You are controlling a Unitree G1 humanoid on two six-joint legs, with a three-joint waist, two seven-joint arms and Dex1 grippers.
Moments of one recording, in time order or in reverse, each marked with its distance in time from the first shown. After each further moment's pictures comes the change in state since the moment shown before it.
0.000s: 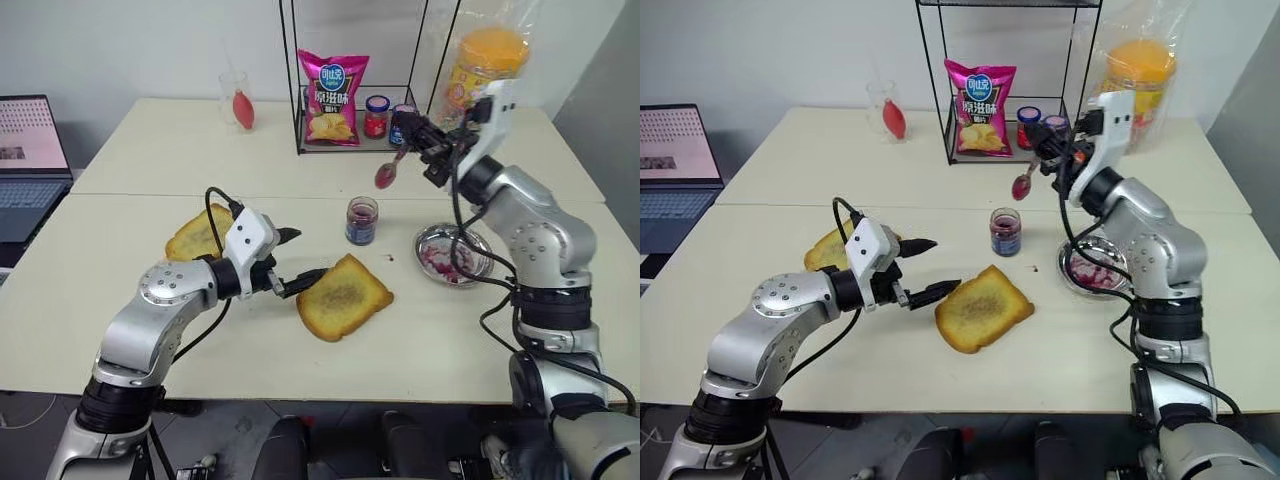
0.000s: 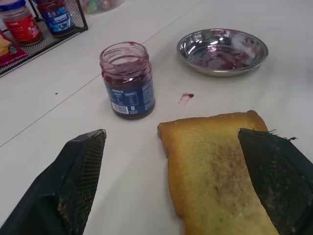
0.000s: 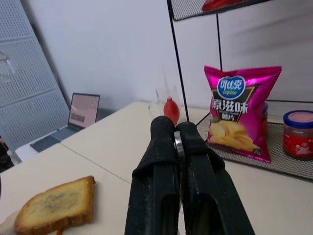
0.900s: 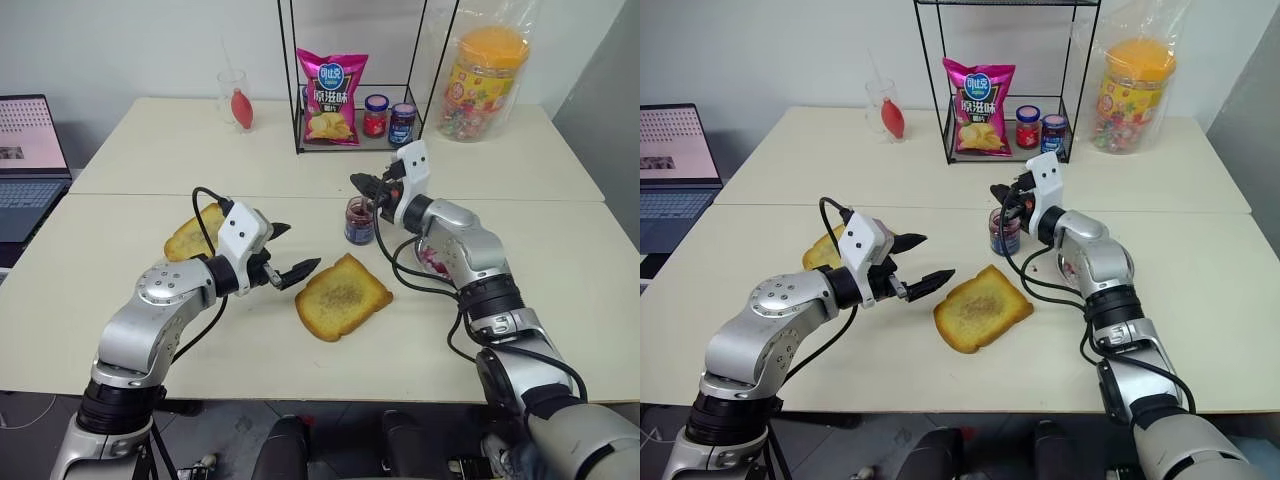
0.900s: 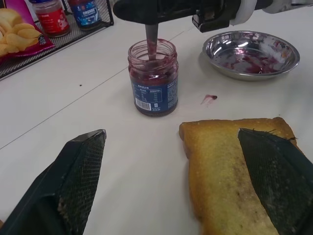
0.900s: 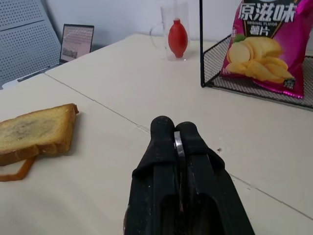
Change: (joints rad) left arm 0.002 -0.019 0.028 -0.007 -0.004 0.045 0.080; right arm -0.063 0.155 0.107 0.482 -0.297 -0.250 0.147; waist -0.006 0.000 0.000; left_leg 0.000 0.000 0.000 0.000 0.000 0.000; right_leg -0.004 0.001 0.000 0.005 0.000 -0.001
